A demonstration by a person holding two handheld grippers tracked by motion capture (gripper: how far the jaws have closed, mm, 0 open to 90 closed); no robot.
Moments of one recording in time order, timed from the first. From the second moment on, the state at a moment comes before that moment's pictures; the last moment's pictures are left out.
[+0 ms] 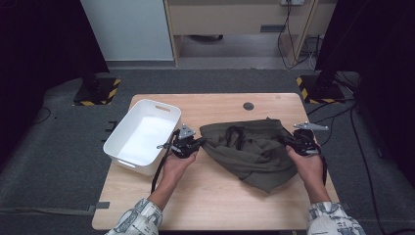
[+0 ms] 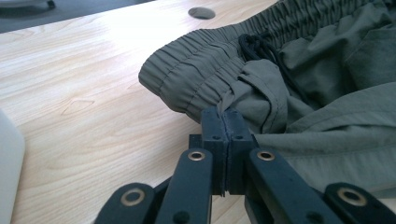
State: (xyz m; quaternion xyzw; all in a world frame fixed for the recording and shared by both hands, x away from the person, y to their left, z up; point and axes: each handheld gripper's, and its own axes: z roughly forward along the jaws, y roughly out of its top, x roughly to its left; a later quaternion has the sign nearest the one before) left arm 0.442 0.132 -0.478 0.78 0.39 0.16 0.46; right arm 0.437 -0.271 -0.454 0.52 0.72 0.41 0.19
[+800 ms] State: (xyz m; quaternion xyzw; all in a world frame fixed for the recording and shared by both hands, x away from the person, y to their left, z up) left arm 0.465 0.135 -0.421 0.78 0.37 0.15 0.48; right arm 0.450 -0.288 -0.404 0.49 0.72 0.45 0.20
